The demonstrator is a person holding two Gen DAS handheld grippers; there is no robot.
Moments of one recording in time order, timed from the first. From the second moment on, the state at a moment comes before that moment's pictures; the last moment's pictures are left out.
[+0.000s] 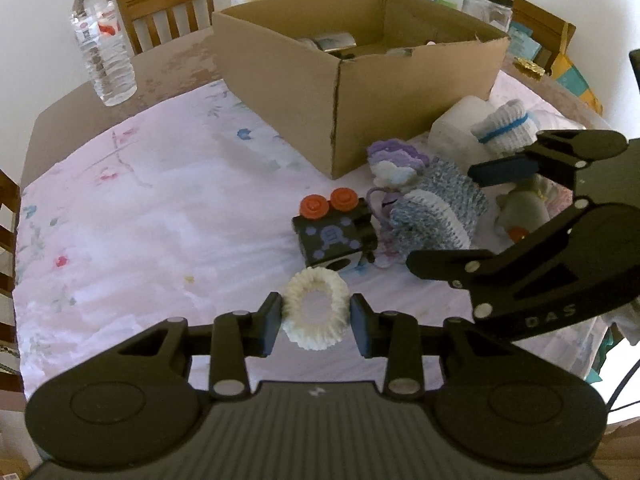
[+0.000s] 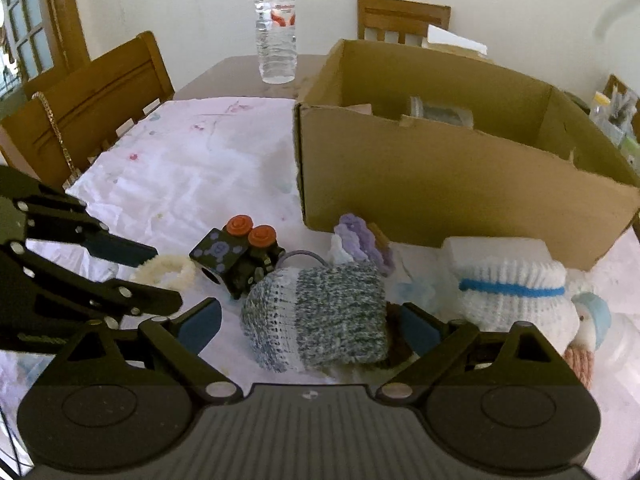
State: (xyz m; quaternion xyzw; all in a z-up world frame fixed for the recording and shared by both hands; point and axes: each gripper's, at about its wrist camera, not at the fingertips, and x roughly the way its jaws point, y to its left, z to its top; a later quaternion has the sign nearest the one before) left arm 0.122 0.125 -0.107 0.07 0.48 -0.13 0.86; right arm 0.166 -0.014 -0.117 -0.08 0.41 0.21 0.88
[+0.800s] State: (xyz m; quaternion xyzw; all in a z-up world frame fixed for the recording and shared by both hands) left arm 0.124 0.121 -0.054 0.07 0.43 -0.16 0.88; right arm 0.159 -0.009 -0.093 -0.10 0.40 0.19 0.89
